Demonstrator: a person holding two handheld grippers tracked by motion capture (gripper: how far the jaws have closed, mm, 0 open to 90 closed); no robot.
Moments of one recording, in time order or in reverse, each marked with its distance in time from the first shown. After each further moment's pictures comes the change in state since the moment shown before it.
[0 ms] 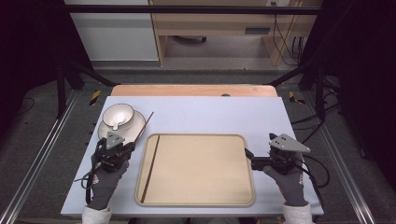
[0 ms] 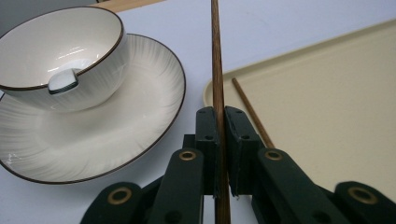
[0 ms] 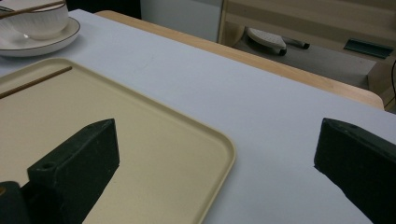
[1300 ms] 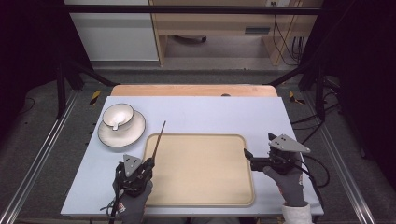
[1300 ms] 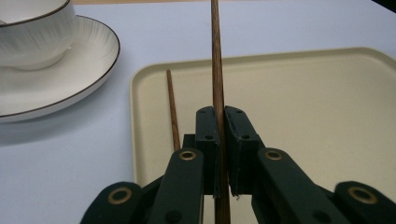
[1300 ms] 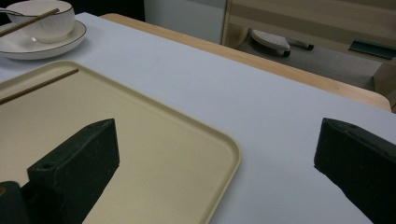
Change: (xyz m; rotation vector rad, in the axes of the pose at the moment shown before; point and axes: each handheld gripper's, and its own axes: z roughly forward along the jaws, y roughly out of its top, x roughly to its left) left arm -0.086 -0.029 -0.017 -0.105 0.030 -0.182; right arm 0.002 0.000 0.000 -0.008 0.017 0.003
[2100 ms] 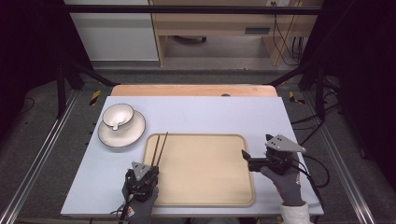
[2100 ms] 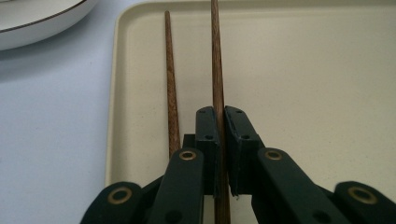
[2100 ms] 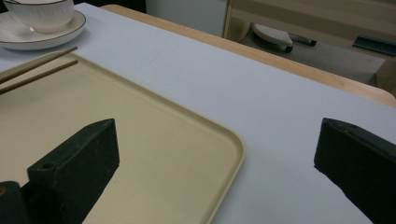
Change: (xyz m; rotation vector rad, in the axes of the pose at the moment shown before) left arm -0.005 -0.036 0.031 0.096 0.041 -0.008; right arm 0.004 -0.003 0.007 0.026 0.001 -0.014
